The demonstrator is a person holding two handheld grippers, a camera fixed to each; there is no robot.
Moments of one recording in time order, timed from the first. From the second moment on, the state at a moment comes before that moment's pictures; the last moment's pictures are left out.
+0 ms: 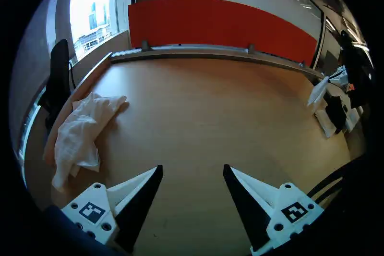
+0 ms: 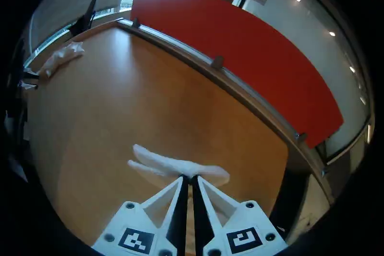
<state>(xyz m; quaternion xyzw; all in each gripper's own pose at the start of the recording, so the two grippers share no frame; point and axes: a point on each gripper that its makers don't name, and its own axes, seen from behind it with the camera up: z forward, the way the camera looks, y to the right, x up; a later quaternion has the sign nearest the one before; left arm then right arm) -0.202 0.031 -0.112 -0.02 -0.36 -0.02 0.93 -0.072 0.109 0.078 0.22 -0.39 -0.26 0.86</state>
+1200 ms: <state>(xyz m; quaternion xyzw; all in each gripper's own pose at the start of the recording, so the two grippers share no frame) -0.198 0.046 -0.101 -0.03 -0.36 0.00 0.93 -0.102 0.213 0.030 0.15 -0.45 -0.23 0.85</state>
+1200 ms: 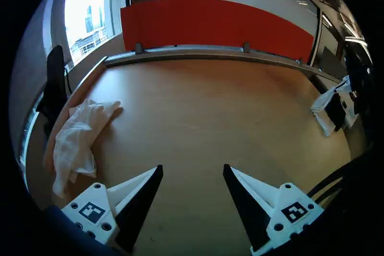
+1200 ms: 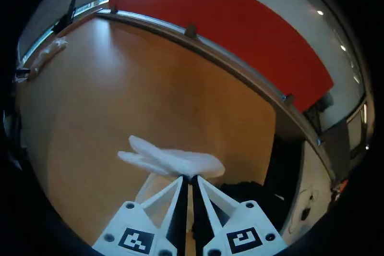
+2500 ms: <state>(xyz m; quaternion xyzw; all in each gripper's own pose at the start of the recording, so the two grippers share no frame) -0.203 0.052 -0.111 -0.03 -0.37 0.03 0.93 -0.207 0.283 -0.070 0.09 -0.55 -0.16 0.81</state>
